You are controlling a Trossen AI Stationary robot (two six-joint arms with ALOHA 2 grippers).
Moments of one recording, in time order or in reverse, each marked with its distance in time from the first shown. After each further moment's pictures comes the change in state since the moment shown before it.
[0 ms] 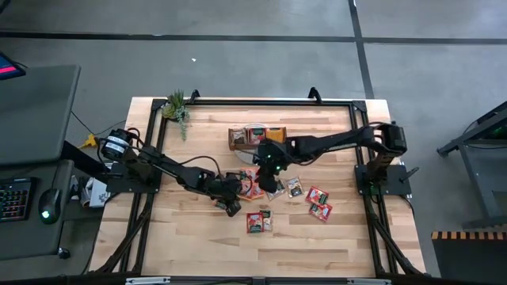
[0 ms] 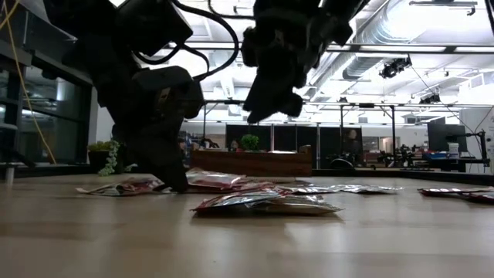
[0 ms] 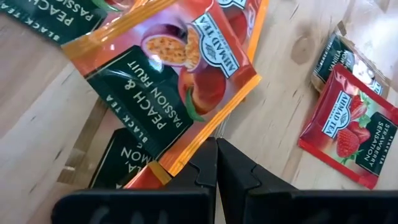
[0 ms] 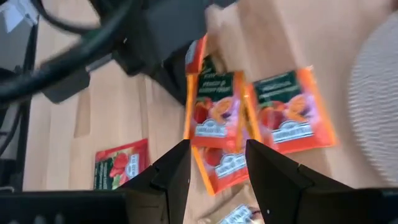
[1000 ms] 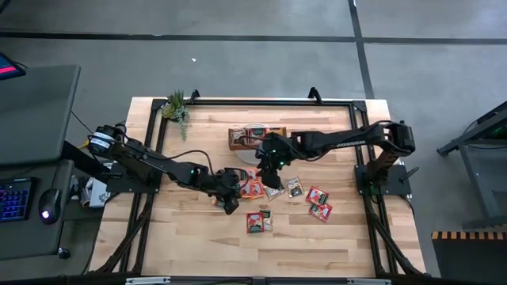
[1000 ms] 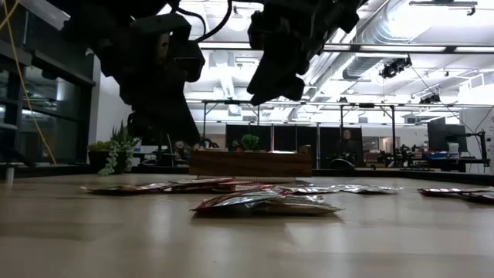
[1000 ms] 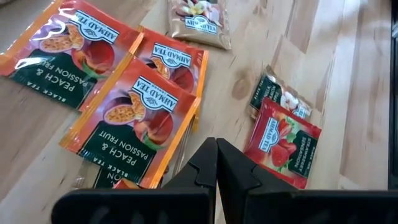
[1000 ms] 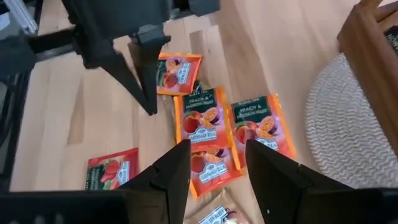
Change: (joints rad) left arm 0.000 -0.147 -0.001 -0.005 -0.012 0.059; right arm -0.018 -0.081 0.000 -0.032 0.060 -0.065
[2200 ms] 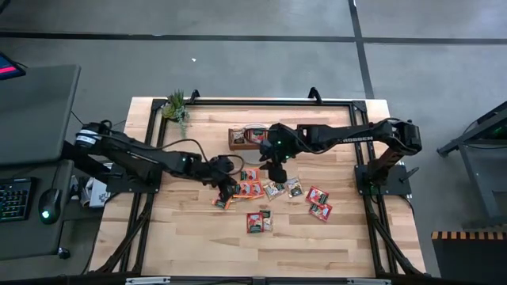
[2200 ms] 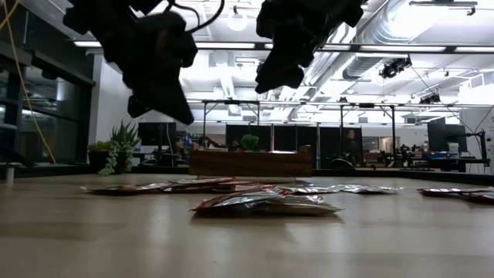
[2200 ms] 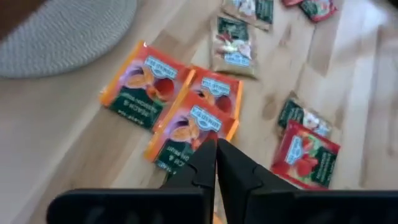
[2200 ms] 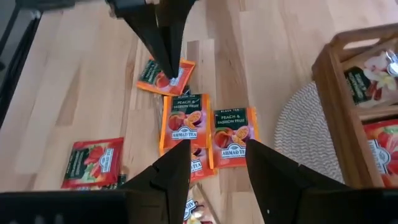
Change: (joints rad) left arm 0.089 -0.153 0.001 -0.180 -0.028 0.090; right arm -0.048 -0.065 0.000 -0.049 -0.018 -0.195
